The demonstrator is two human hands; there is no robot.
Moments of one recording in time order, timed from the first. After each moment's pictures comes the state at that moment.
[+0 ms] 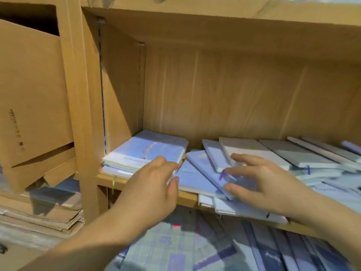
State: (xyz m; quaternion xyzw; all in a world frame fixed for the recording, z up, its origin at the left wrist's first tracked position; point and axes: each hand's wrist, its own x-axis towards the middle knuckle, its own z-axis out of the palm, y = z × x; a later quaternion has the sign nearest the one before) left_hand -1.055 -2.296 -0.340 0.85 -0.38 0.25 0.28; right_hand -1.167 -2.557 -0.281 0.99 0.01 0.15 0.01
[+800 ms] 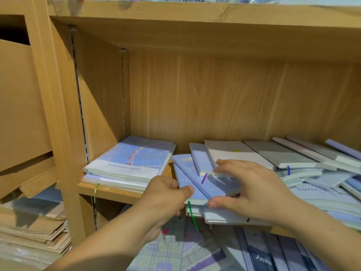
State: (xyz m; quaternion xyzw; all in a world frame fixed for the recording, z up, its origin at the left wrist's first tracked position) left_hand -1.078 -2.371 -0.335 0.77 -0.13 -0.12 0.61; right_hand -1.175 -2.578 -0.289 0.98 0.02 0.20 0.00
